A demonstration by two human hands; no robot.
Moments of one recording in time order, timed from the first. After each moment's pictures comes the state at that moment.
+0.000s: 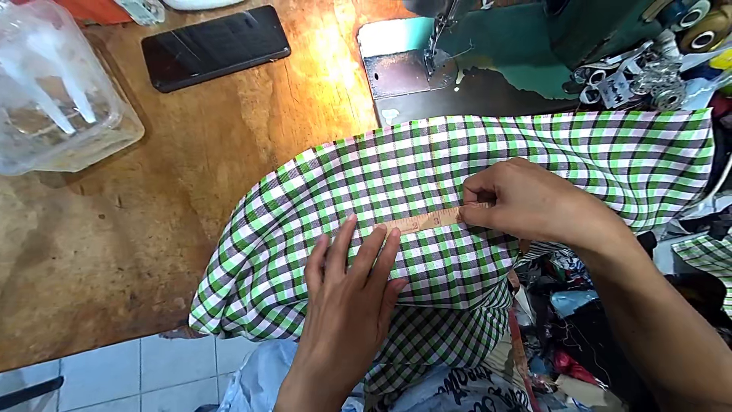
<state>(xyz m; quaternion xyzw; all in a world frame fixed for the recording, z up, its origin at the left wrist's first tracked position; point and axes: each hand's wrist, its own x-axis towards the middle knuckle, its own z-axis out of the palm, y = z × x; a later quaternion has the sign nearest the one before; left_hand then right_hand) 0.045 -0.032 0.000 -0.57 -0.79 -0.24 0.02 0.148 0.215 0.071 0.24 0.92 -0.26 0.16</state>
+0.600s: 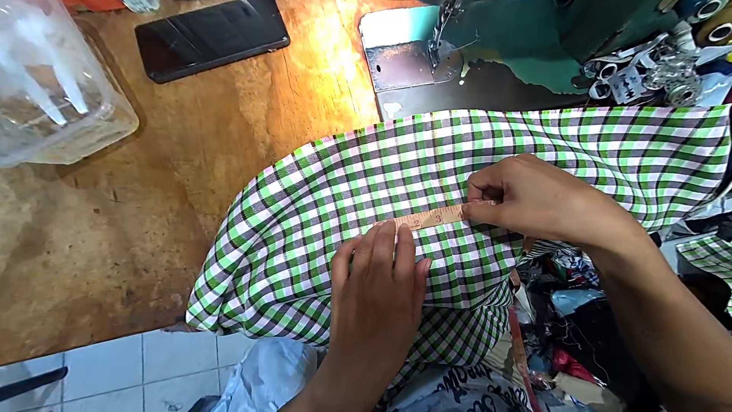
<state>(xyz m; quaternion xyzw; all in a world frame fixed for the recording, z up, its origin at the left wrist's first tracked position) 0.070 -0.006 0.015 -0.54 -0.82 -0.20 0.06 0.150 0.218 0.070 0.23 0.92 -0.28 0.15</state>
